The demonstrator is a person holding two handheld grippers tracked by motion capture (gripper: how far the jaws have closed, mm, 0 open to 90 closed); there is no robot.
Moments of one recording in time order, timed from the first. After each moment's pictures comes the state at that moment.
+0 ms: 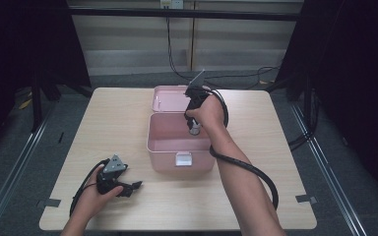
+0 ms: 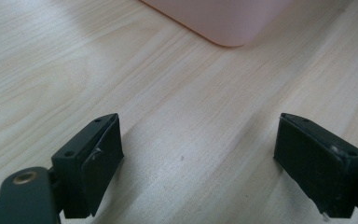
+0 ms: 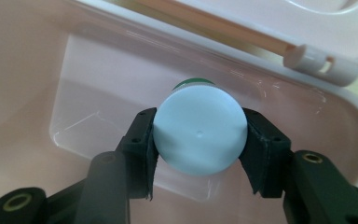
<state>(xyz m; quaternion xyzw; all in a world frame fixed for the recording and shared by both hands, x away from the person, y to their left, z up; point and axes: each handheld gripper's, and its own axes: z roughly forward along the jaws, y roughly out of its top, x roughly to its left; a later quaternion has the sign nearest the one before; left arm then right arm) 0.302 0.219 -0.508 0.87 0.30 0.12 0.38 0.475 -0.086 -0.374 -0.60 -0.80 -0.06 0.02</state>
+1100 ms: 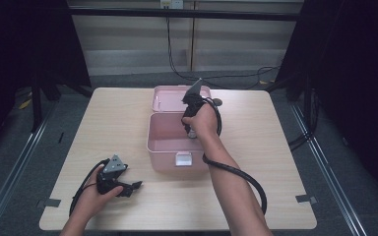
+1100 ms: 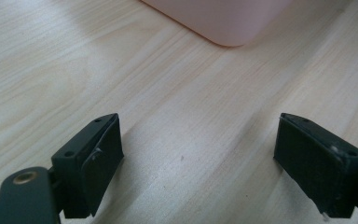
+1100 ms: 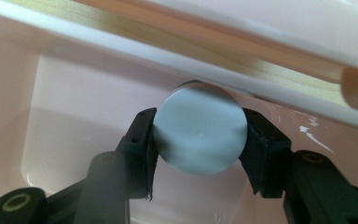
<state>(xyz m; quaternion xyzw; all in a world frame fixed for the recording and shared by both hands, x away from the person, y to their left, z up) 0.302 0.219 -0.508 0.87 0.30 0.12 0.38 0.478 -0.076 -0.409 -0.62 -0.78 -0.06 -0.01</state>
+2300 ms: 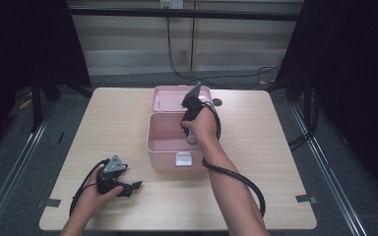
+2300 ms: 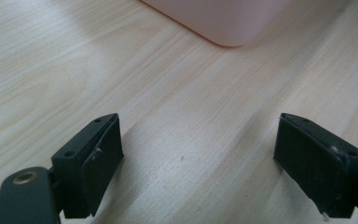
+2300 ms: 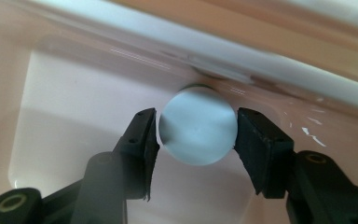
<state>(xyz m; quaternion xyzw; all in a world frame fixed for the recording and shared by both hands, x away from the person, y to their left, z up) 0.302 0.219 -0.508 0.87 0.30 0.12 0.38 0.474 -0.075 -0.421 -0.61 -0.79 -0.07 -0.01</state>
